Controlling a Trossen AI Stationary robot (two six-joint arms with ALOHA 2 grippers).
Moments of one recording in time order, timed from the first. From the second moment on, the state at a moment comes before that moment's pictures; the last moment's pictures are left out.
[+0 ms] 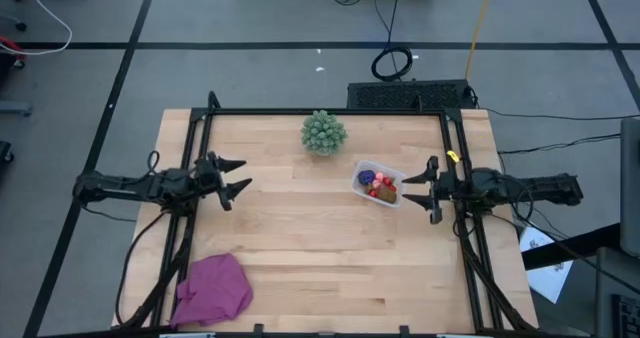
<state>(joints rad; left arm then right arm) -0.08 0.08 0.05 -0.05 -0.44 -0.20 0.08 0.08 0.09 -0.06 0.13 0.01</state>
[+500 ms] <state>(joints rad) -0.08 0.11 0.05 -0.02 -0.45 -0.20 -0.01 0.08 0.03 0.00 0.00 -0.04</state>
